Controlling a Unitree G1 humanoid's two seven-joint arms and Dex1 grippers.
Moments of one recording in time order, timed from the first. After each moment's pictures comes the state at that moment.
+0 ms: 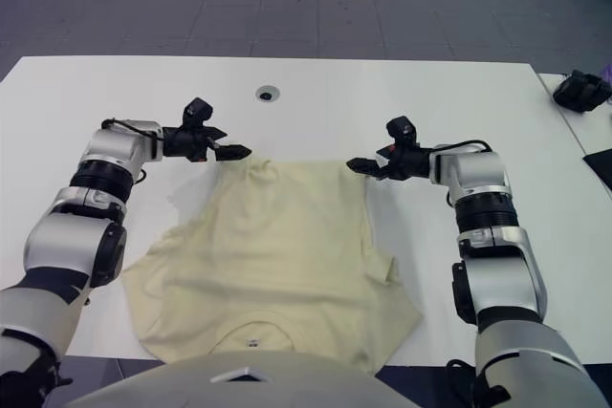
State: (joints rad) left arm -0.91 0.40 -0.13 1.04 -0.10 0.41 -1.01; right arm -0.67 -0.55 0.09 0.63 0.25 0.73 0.91
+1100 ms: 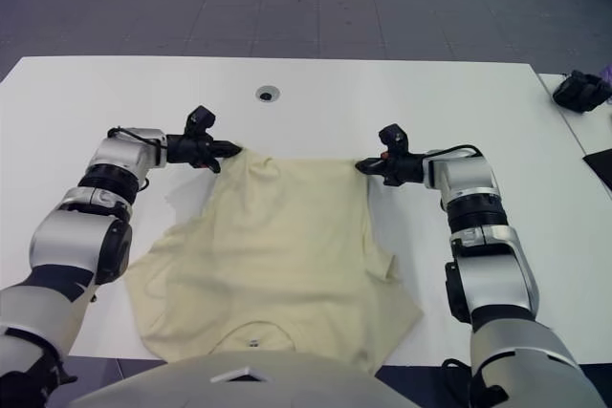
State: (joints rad) left arm -0.92 0.38 -0.06 1.16 -0.06 0.31 -0.92; right arm -0.70 -0.52 0.07 0.75 0.19 0.63 0.89
